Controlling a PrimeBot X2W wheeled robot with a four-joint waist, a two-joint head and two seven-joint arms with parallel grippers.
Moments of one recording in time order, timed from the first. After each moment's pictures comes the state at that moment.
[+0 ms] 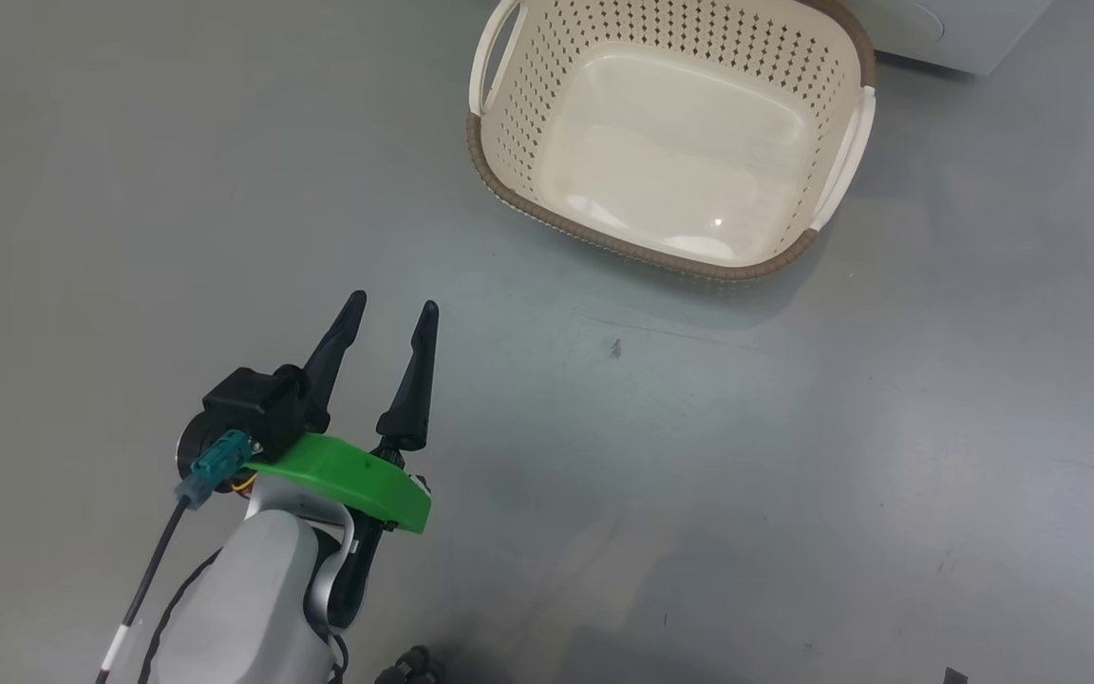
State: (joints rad) left arm -0.39 0.02 -0.39 0.37 -0.53 -0.07 -0.25; right arm -1.21 -0.22 -0.05 0.55 1.49 -0.13 0.40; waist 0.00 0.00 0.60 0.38
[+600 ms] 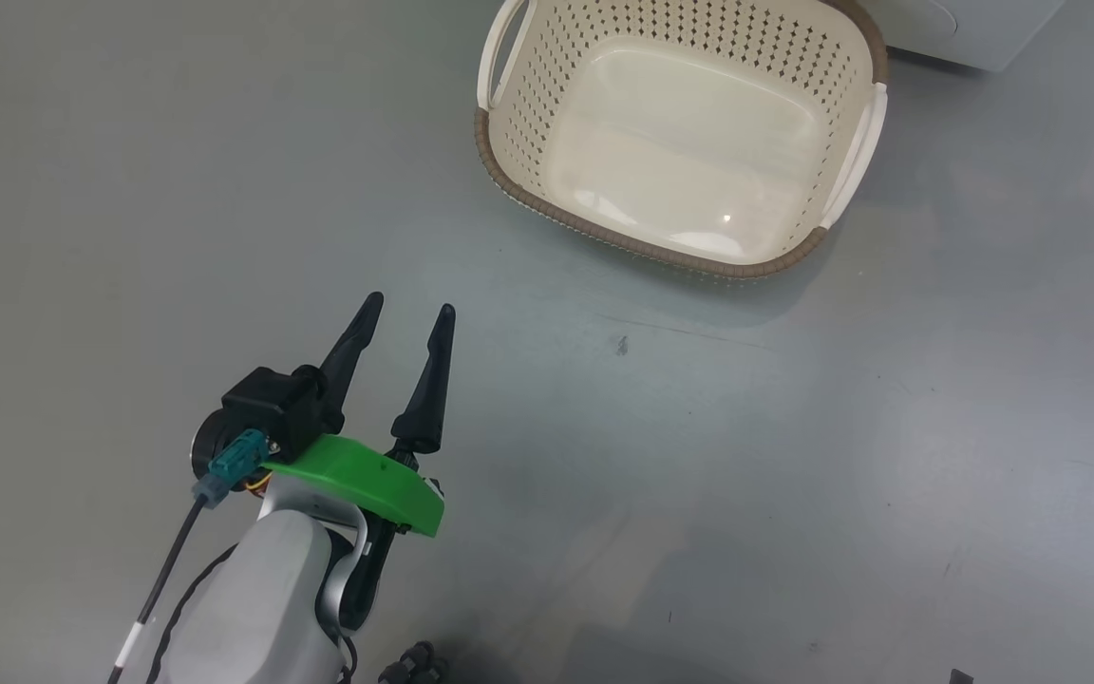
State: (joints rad) left arm -0.39 0.02 -0.43 0.37 -0.53 -0.06 -0.25; right arm -1.28 -0.23 -0.06 0.64 1.54 -0.13 0.50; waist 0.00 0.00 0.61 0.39
